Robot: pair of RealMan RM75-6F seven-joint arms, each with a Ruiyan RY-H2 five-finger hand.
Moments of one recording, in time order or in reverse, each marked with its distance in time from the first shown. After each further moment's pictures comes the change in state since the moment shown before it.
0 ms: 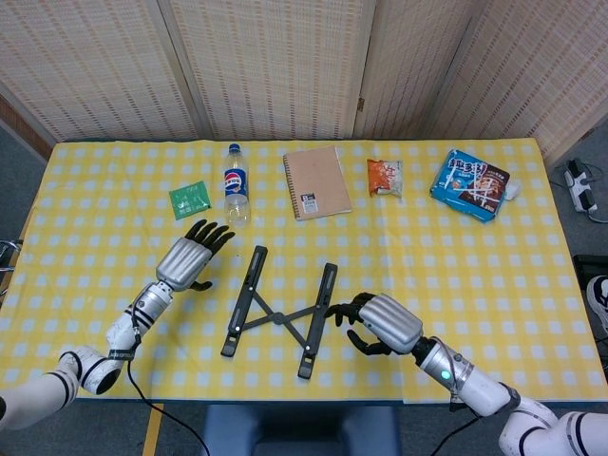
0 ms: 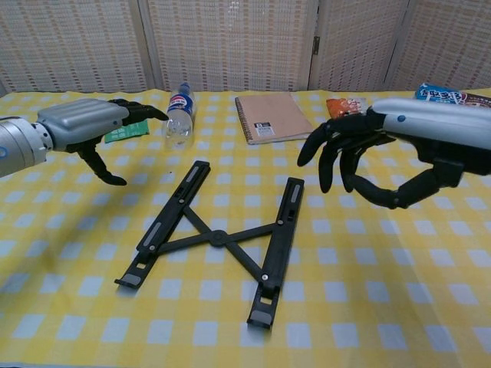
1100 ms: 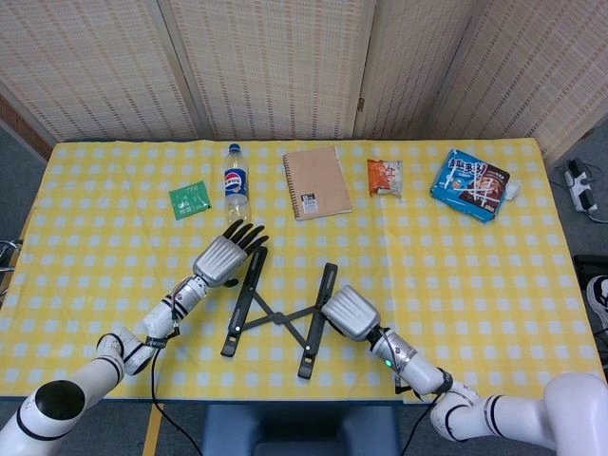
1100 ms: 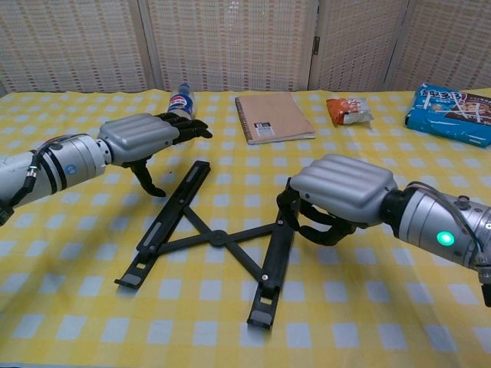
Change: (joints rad) left arm -0.121 -0.261 0.078 0.413 0.089 0.015 -0.150; right arm 0.039 -0.397 0.086 0.388 0.139 -0.103 -0.597
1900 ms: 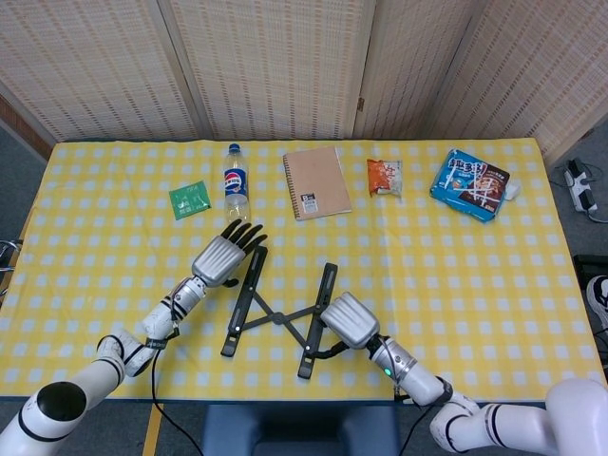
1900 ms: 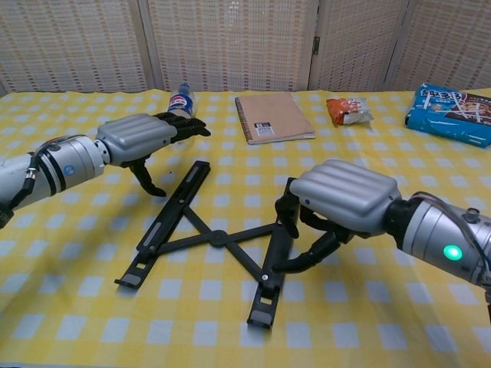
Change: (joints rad) left arm 0.007 -0.008 0.003 0.006 -0.021 0.016 -0.022; right arm -0.034 -0.006 -0.008 -0.049 0.015 0.025 -0.028
